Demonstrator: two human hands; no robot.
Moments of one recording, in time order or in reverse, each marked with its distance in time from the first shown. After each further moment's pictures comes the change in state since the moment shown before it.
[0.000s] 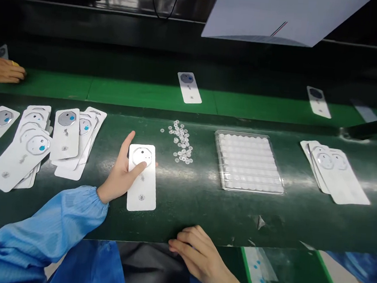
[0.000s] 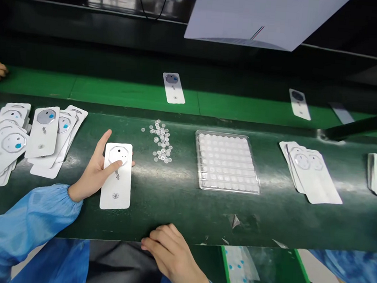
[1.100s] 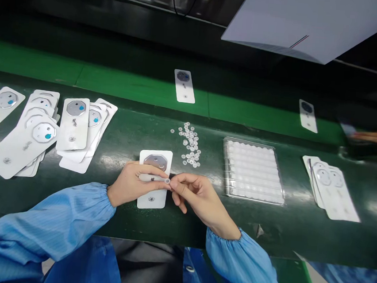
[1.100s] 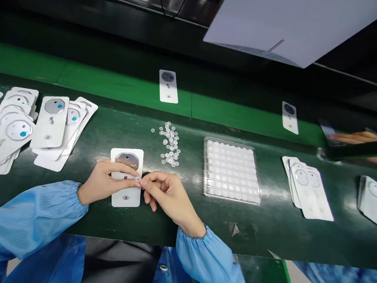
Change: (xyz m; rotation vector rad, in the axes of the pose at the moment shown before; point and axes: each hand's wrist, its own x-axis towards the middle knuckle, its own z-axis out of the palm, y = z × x) left_hand -0.004 -0.014 -0.001 0.491 -0.047 0.551; right_hand 0.136 0.012 -0.024 0.875 -0.108 0.752
